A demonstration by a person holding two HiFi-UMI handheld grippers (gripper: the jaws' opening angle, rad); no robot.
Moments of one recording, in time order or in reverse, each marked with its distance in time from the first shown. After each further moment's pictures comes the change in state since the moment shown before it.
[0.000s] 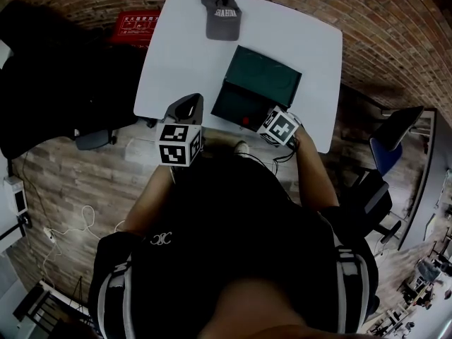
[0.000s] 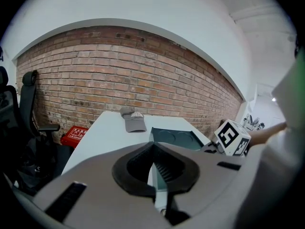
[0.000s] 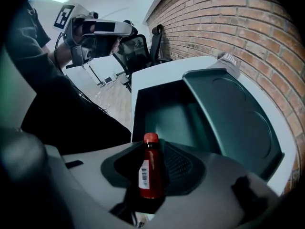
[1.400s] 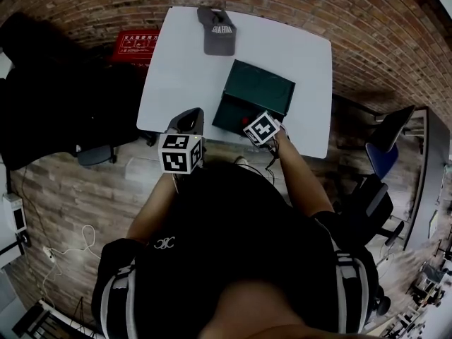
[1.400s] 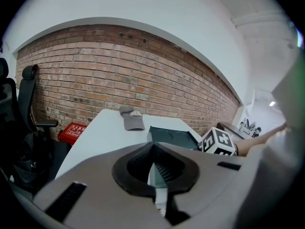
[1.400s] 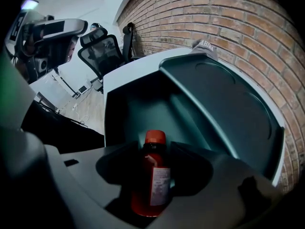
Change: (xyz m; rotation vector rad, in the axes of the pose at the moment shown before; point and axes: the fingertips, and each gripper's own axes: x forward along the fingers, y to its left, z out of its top) left arm -0.010 0.001 -0.011 -0.032 -0.010 -0.037; right arm 0.030 -0.029 0.009 0.264 0.022 -0.193
